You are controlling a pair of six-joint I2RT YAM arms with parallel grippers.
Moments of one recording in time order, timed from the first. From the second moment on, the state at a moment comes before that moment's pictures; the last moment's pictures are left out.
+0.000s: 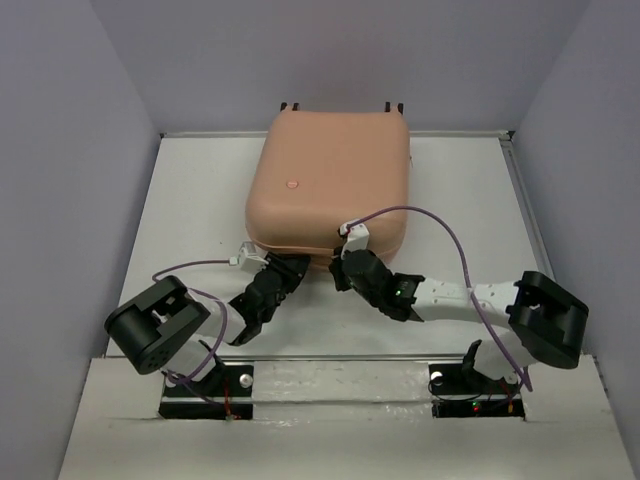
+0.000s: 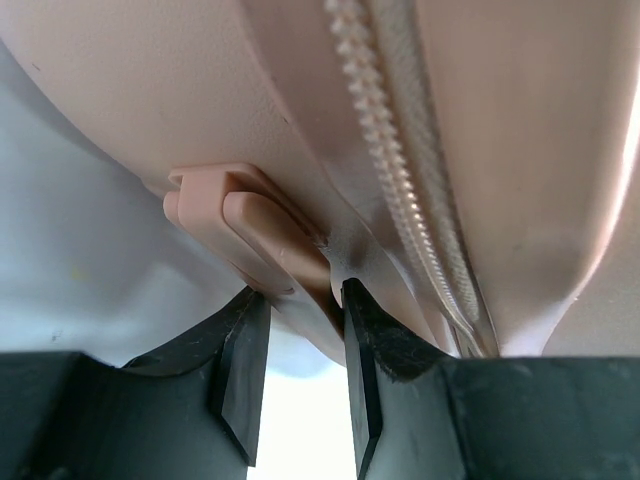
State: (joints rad) left arm -0.80 1.44 0.17 0.98 -0.46 -1.32; right arm 1.07 1.44 0.72 0.24 0.41 0.48
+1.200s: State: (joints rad) left arm -0.65 0.79 0.87 -0.14 -0.52 -0.75; right arm 0.54 1.00 0.82 -0.10 0.37 0.50
